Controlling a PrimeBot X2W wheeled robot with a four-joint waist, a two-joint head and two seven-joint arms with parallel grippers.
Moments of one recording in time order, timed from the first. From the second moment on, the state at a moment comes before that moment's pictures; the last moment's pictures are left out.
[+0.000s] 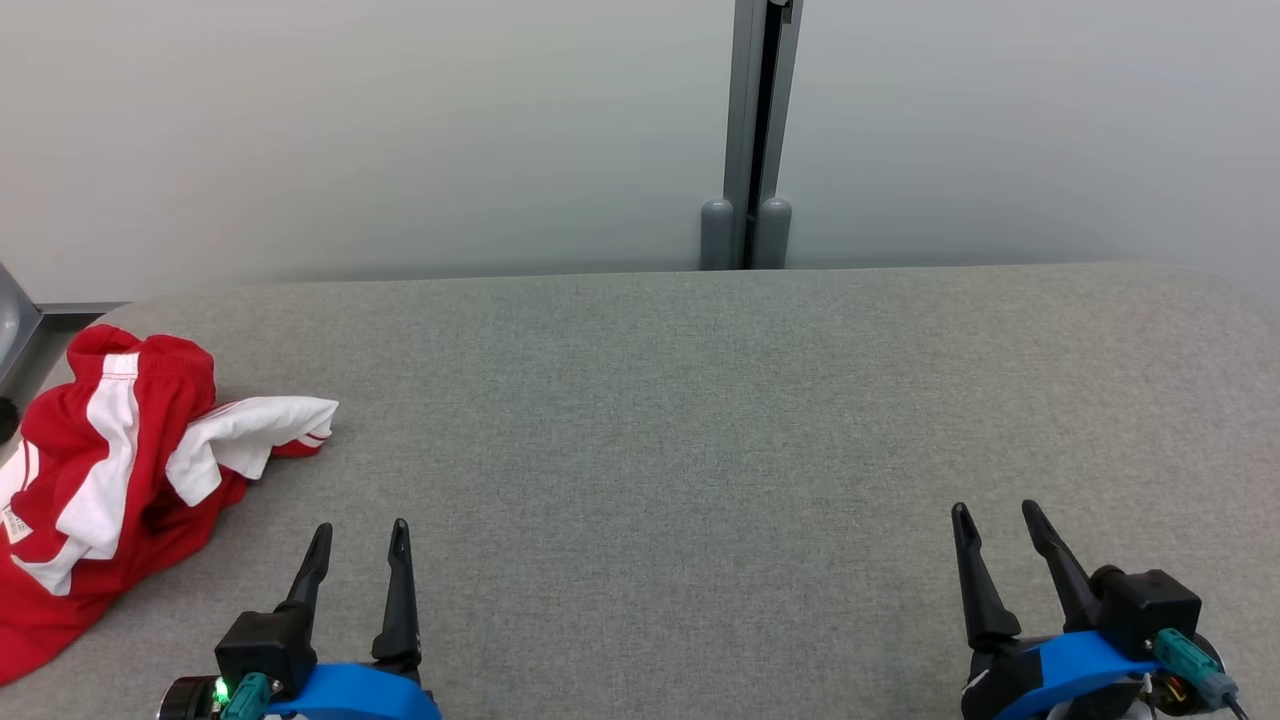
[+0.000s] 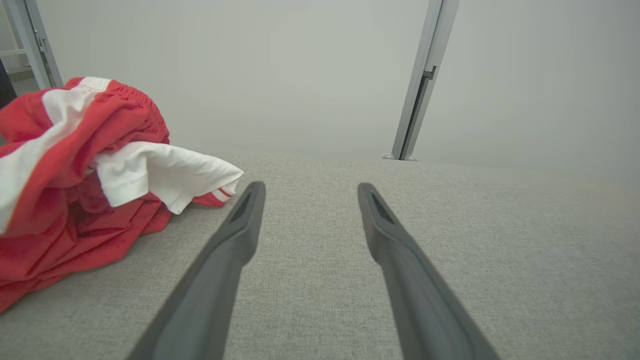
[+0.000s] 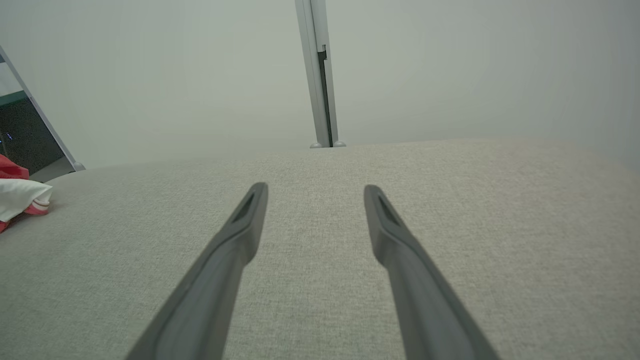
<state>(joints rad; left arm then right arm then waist) -0.02 0.15 -0.18 0.32 -0.30 0.02 -0.24 -0.07 -0.05 -0.01 0.35 0.18 0.13 -0.24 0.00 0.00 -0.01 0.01</state>
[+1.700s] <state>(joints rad) -0.01 0.19 -0.21 0.28 -0.30 0.05 -0.23 -0.06 -0.05 0.00 0.36 0.16 0.13 -0.24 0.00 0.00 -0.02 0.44</state>
